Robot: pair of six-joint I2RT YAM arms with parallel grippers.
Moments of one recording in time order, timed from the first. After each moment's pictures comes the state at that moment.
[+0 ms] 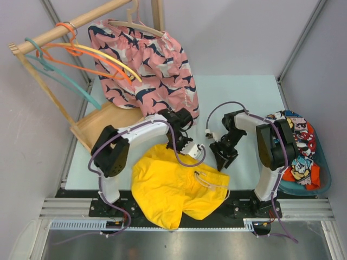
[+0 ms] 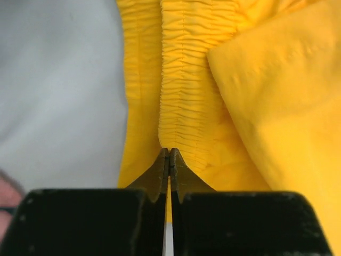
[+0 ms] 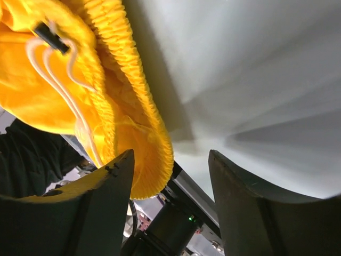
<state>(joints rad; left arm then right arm) -0.80 1.93 1.47 -1.02 0.42 1.40 0.29 1.86 1.14 -1.16 -0.55 -0.47</state>
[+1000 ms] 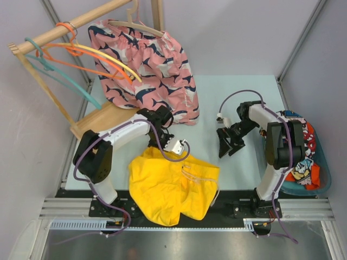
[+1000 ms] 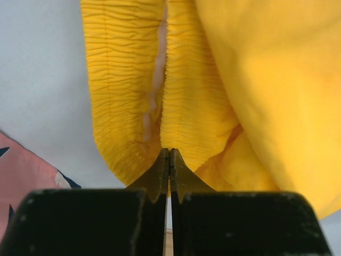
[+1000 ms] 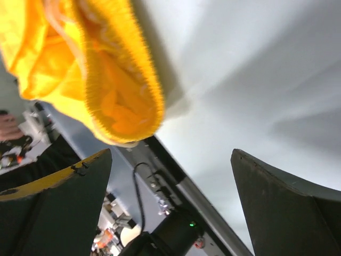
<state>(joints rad) -0.63 1.71 1.27 -1.02 0.29 1.41 0.12 1.84 1.26 -1.22 -0.67 -0.53</state>
